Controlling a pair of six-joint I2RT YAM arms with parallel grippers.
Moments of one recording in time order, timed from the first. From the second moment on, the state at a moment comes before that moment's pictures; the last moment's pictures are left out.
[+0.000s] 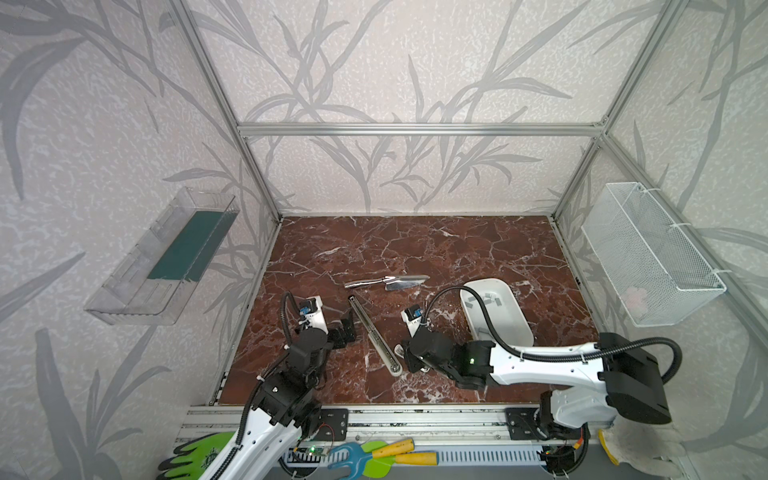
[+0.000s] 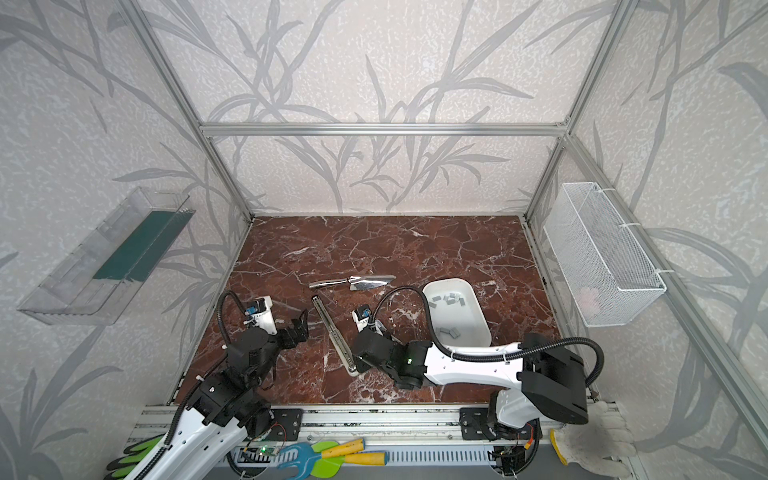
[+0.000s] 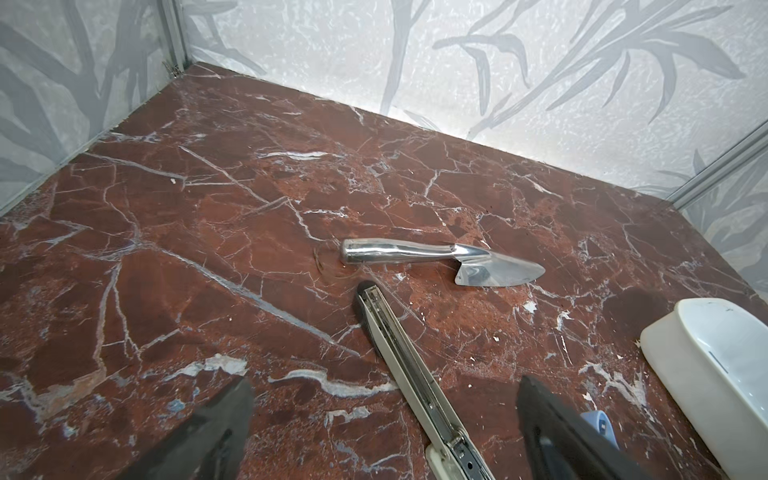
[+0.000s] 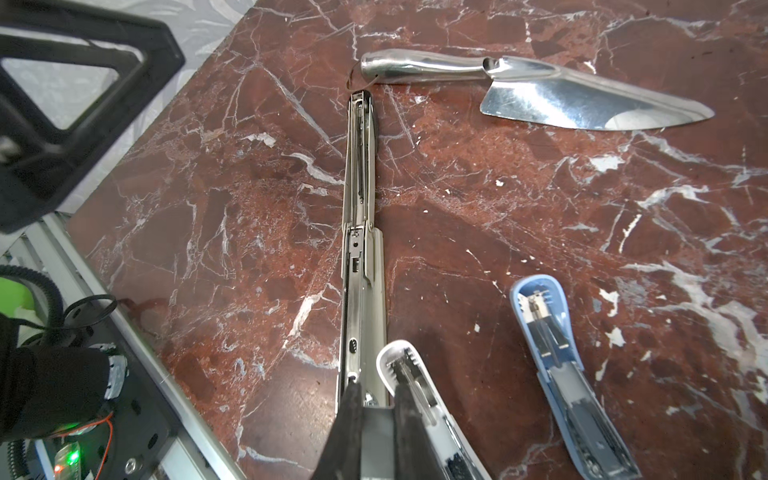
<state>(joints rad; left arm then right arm) -0.51 0.30 0.28 -0.37 -0.40 -0.48 1.28 1.49 0.86 -0.10 0.35 0.66</state>
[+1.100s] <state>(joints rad) -0.51 0.25 0.25 -0.42 -0.27 -0.53 1.36 1.76 1.08 -0.18 0.46 0.72</state>
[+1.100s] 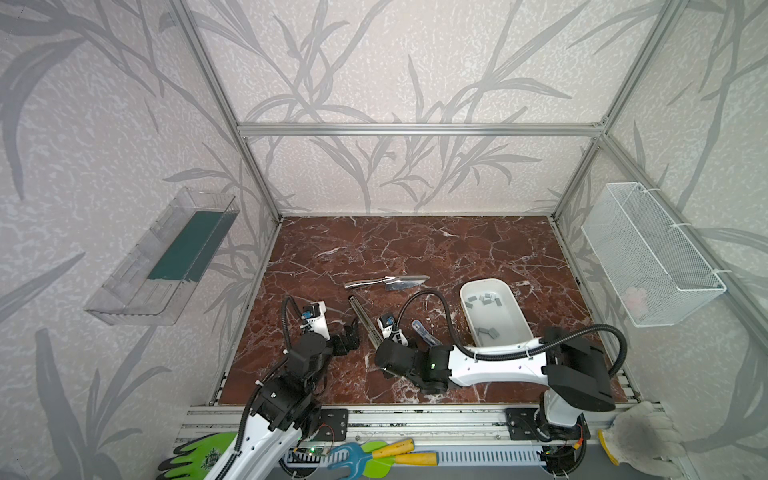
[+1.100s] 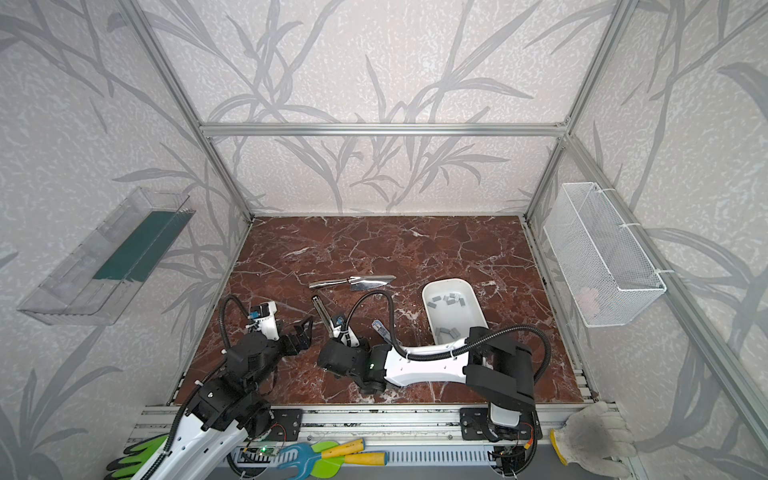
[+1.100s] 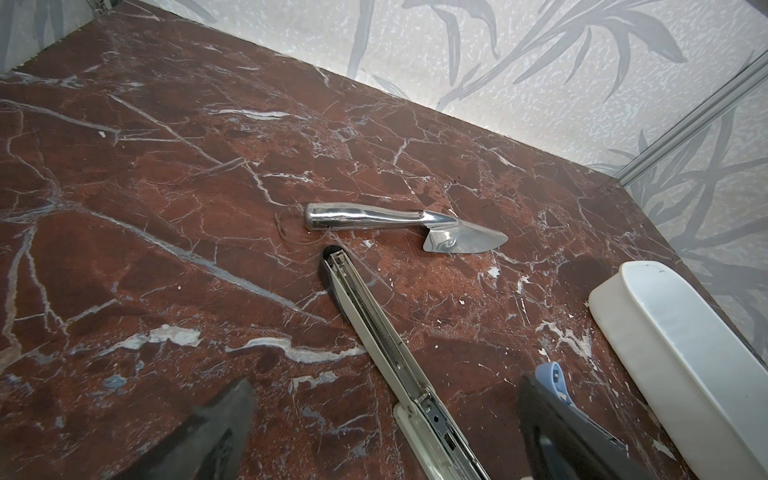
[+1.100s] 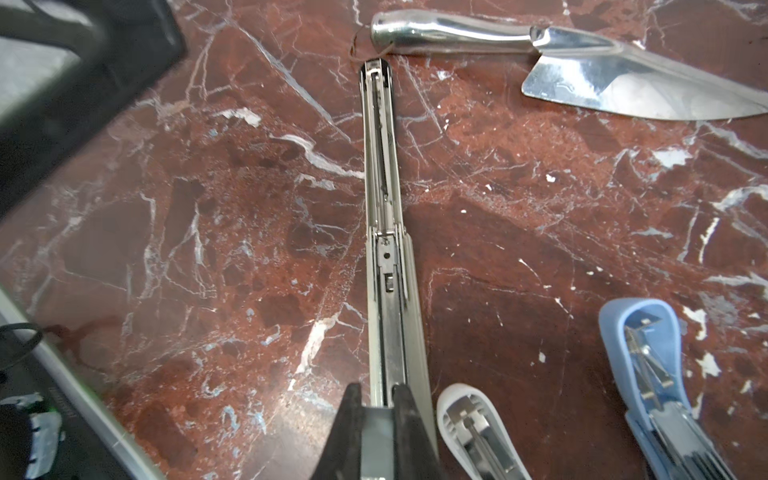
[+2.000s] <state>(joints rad) -0.51 0.25 0.25 -0.42 -0.28 -0.53 1.35 1.81 1.09 -0.22 0.49 0.73</state>
